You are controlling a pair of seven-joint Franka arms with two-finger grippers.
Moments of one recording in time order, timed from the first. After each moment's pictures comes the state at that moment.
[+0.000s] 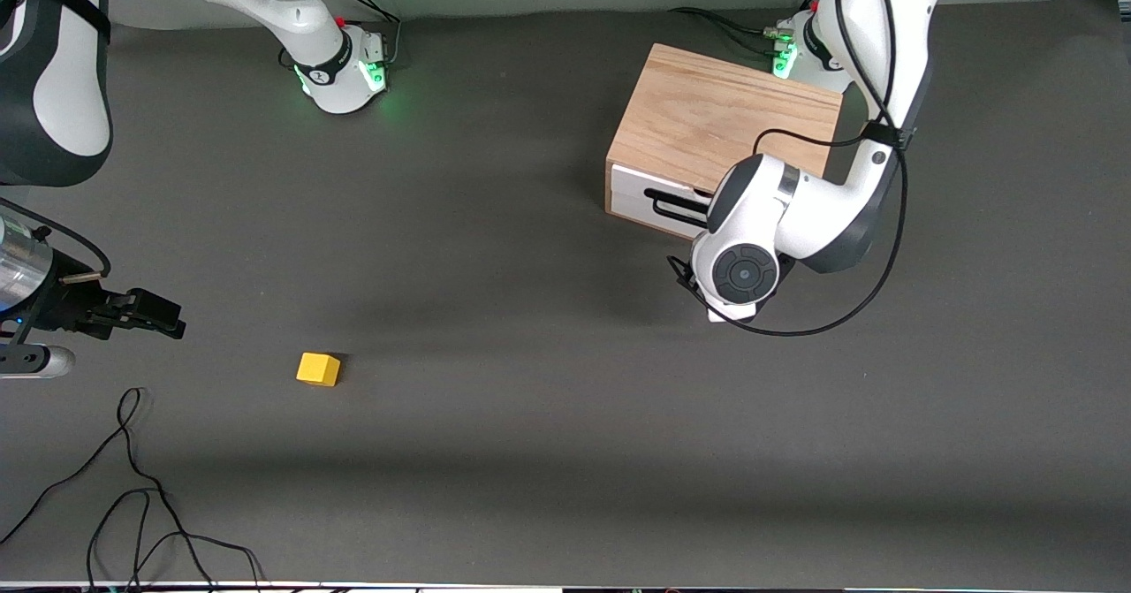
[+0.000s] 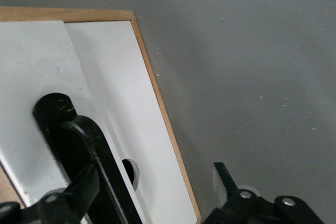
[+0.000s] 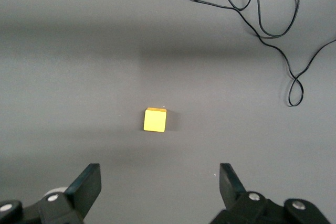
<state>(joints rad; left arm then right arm) -0.43 0.51 -0.09 -1.66 -0.13 1.70 -1.41 0.20 0.30 -0.24 -1.37 0.06 1.74 0.00</state>
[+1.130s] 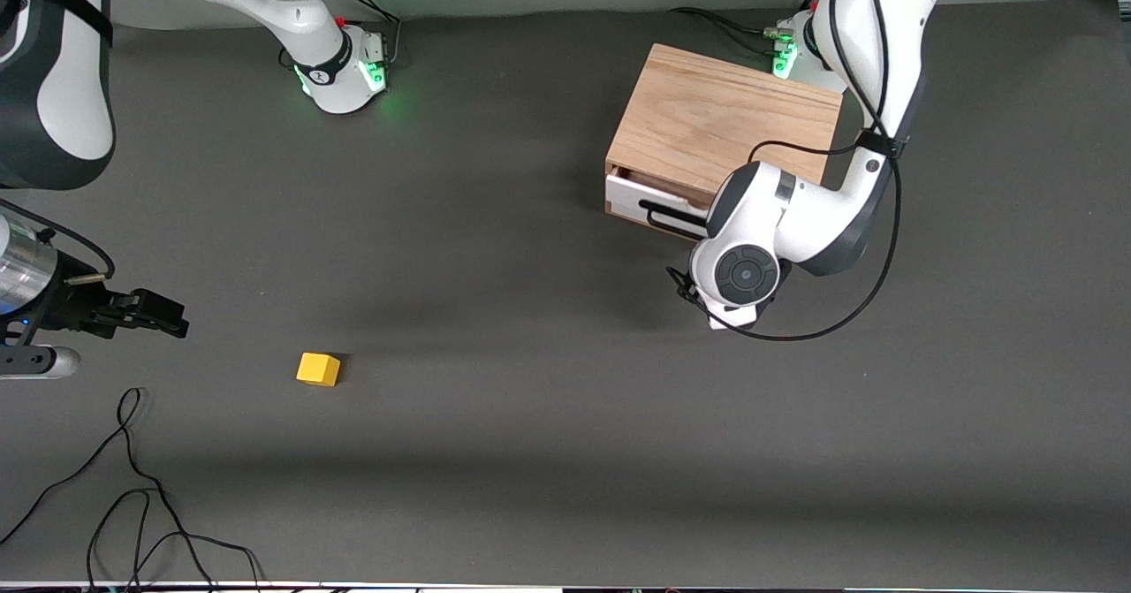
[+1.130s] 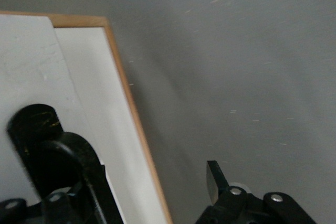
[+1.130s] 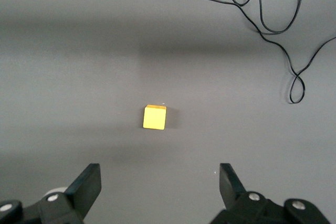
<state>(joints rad) -0.43 0.53 -0.08 -1.67 -0.12 1.86 -1.44 0.20 0.31 -0.24 -1.38 0.06 1.75 0.00</state>
